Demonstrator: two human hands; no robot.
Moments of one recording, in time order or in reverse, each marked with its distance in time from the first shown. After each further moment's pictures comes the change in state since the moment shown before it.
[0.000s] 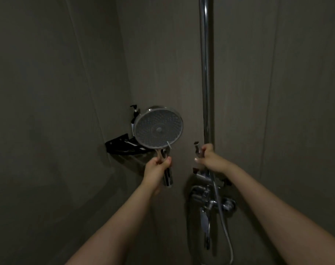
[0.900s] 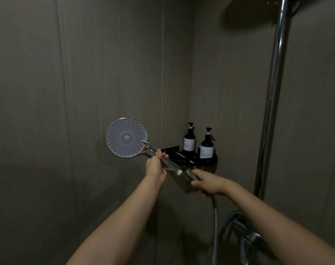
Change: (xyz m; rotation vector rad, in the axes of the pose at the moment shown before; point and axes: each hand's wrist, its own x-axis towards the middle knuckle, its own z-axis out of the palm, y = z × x) left_hand -0.035 0.086 -0.121 -0.782 0.359 0.016; right_hand -0.029 -0.107 0.124 -0.361 -0.427 -0.258
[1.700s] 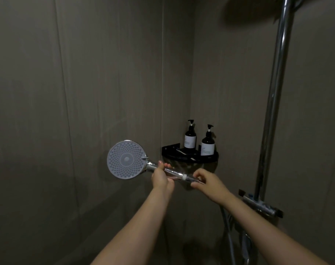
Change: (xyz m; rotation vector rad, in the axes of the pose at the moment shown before) left_hand -0.007 -0.028 -0.021 -0.208 0.072 -0.060; right_hand -0.007 0.014 0.032 0.006 0.428 -0.179
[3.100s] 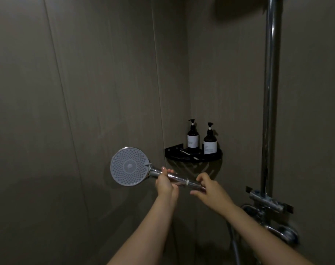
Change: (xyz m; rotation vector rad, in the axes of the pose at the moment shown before) left_hand -0.011 -0.020 -0.008 0.071 0.019 0.049; right_hand -0.020 0.015 0.016 -0.044 0.068 0.024
